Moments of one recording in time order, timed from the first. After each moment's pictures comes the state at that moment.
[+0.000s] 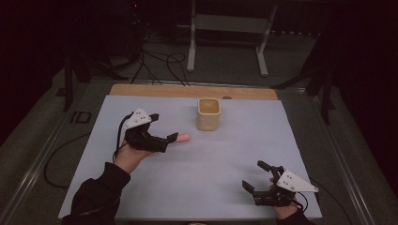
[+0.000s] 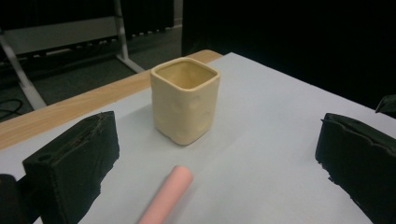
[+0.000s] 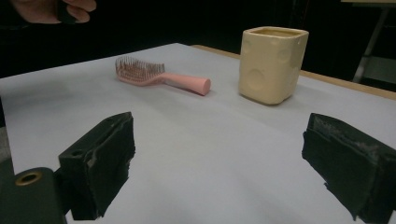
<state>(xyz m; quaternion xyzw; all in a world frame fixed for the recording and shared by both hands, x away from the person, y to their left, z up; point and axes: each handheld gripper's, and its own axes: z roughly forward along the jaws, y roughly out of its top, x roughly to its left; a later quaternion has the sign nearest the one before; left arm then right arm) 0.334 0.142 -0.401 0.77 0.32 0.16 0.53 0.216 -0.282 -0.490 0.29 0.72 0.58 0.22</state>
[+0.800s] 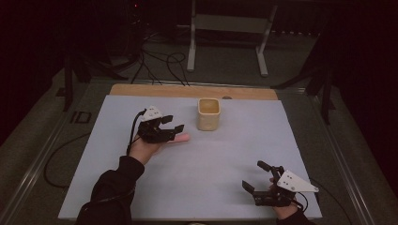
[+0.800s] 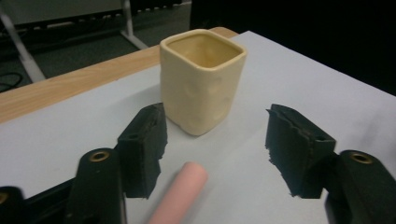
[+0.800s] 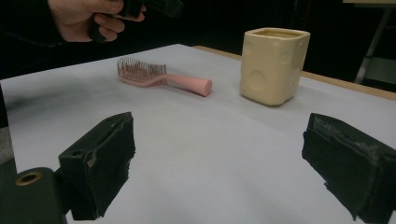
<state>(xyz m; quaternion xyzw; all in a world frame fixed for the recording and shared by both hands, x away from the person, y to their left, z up) 0.368 0.126 -0.430 0.77 0.36 0.15 0.50 0.216 -0.282 -0.490 0.29 0.72 0.59 0.22</state>
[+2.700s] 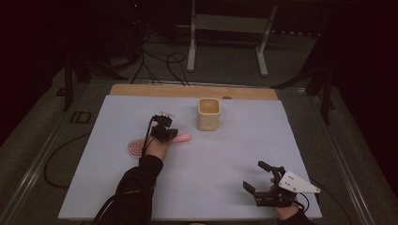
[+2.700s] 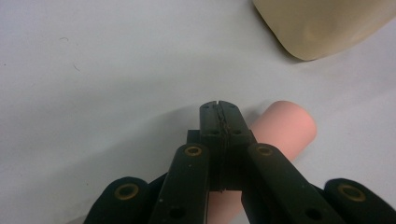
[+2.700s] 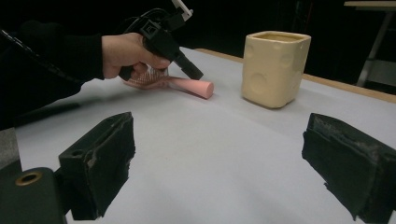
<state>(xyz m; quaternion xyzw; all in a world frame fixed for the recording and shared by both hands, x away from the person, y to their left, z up) 0.417 0.096 -0.502 0.78 0.53 0.11 0.32 0.214 -0.284 -0.488 0.29 0.72 0.59 0.22</state>
